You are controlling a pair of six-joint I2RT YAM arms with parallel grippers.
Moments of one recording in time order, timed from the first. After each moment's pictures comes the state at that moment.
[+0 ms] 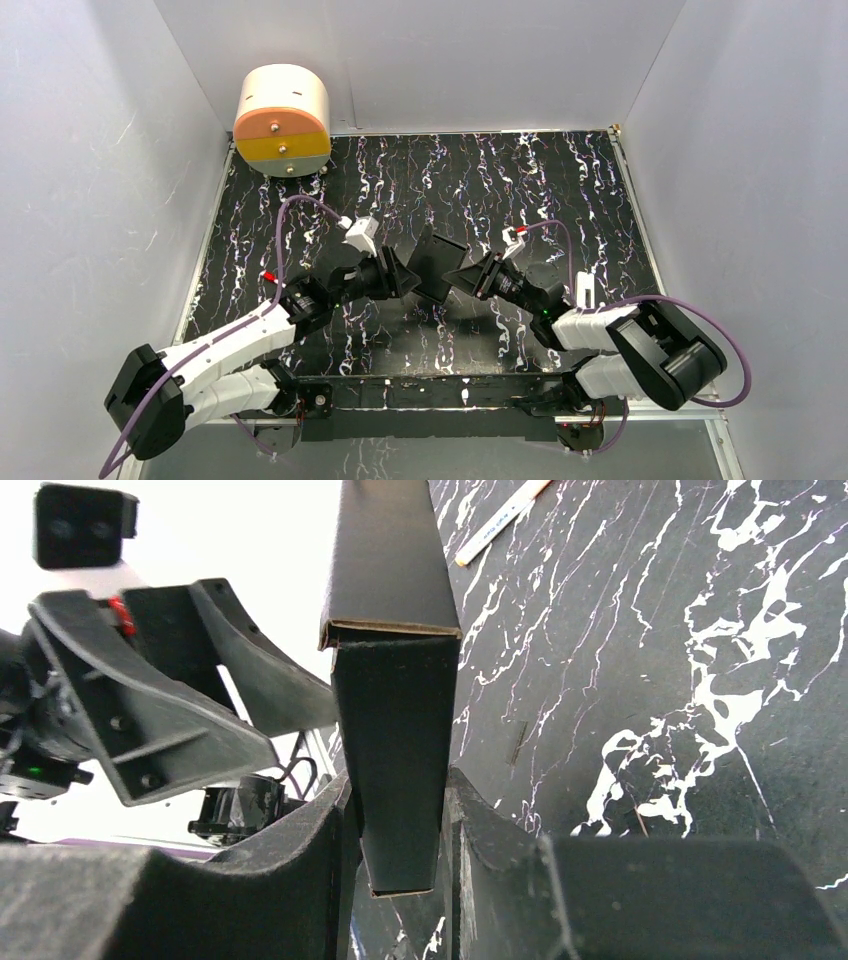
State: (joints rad) left arm -0.79 1.02 0.55 0.00 0.05 -0.79; right arm 0.62 1.33 0.19 1.07 -0.39 1.00
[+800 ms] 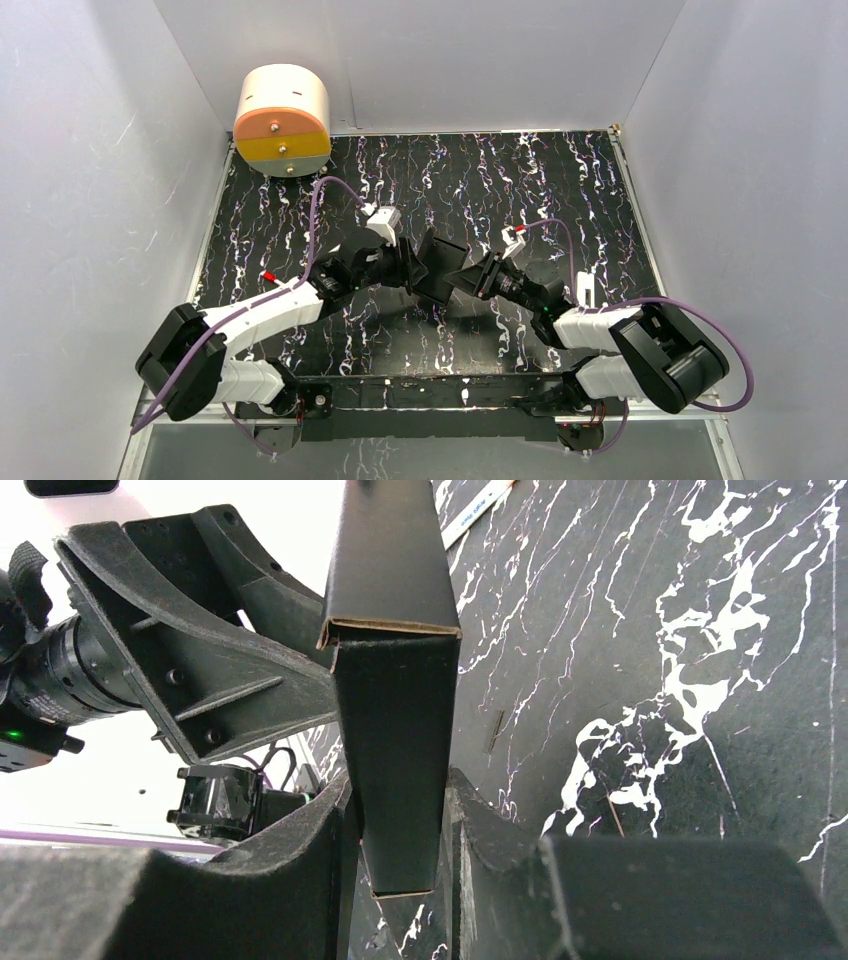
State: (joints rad) left arm -0.78 1.27 0.67 0.08 0.05 -0.60; right arm 0.61 1.31 0.20 0.98 -0.42 0.95
